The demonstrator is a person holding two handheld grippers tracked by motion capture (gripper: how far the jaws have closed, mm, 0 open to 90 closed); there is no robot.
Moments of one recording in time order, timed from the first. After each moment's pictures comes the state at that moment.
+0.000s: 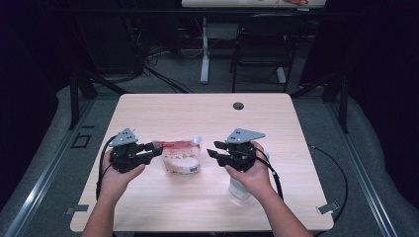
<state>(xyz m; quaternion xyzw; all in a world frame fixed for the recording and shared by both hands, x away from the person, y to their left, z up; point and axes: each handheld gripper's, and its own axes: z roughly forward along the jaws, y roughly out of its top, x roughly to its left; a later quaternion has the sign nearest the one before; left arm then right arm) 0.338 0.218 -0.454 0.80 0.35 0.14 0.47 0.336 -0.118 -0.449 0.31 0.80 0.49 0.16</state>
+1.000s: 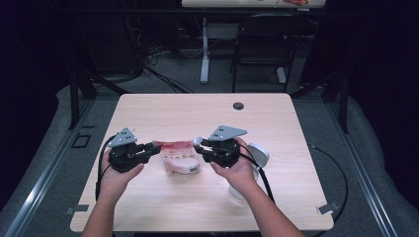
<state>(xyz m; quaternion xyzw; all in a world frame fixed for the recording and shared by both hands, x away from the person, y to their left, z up) 0.336 0.219 -0.452 0.79 0.35 0.15 0.47 0.346 -0.084 -0.450 0.29 0.80 0.50 0.16</state>
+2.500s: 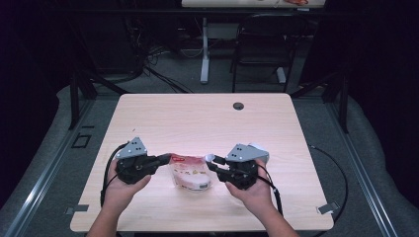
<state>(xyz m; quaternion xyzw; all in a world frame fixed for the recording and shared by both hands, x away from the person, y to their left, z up) 0.303 0.188 -0.440 0.82 0.30 0.12 0.47 0.289 -0.120 -0.449 0.30 0.79 0.50 0.16</state>
